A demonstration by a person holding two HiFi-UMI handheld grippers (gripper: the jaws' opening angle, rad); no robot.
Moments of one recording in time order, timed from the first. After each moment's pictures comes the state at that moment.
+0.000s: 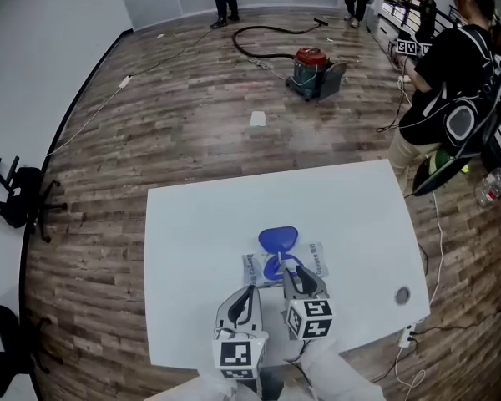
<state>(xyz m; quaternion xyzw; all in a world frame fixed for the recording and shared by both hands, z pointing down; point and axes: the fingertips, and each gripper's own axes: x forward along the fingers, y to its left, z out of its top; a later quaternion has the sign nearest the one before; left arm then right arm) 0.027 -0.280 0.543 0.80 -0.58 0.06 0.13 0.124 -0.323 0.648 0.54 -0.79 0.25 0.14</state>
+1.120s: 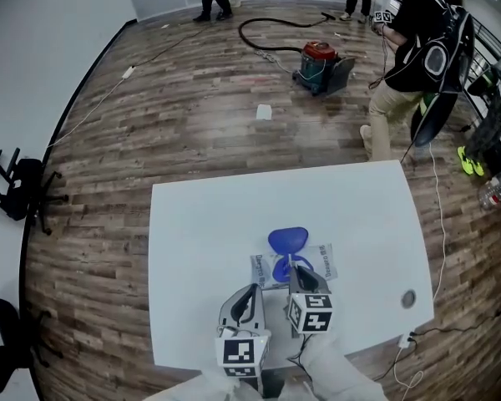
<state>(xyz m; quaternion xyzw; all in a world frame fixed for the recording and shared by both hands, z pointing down) 0.012 -0.291 0.560 0.80 -0.58 0.07 0.15 0.118 -0.335 0.677 0.55 -0.76 0.28 0.19</state>
